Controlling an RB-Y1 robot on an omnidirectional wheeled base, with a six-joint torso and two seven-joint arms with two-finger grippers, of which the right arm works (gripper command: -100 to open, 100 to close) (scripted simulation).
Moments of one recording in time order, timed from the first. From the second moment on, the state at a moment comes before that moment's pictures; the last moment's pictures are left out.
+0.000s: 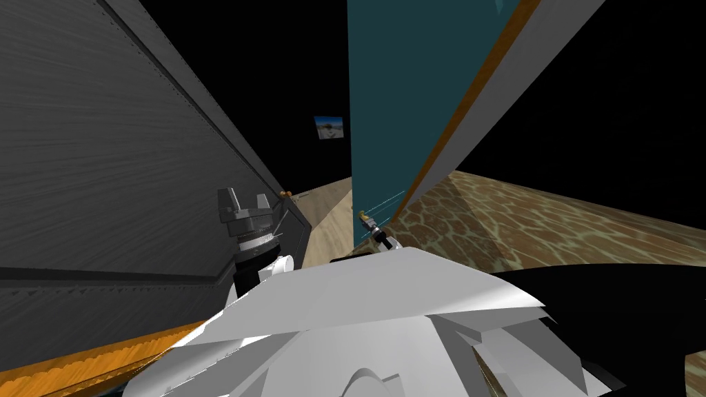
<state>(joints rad) -0.11 -0.10 0.06 -0.67 0.40 -0.88 0.89</state>
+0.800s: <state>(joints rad) -0.13 -0.10 0.08 -0.65 0.34 -0.89 0.70</state>
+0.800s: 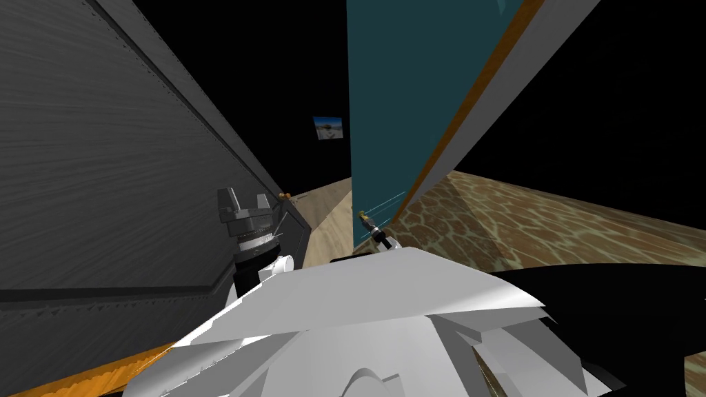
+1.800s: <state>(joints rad) -0.14 -0.10 0.12 -0.63 0.26 -0.88 0.45</state>
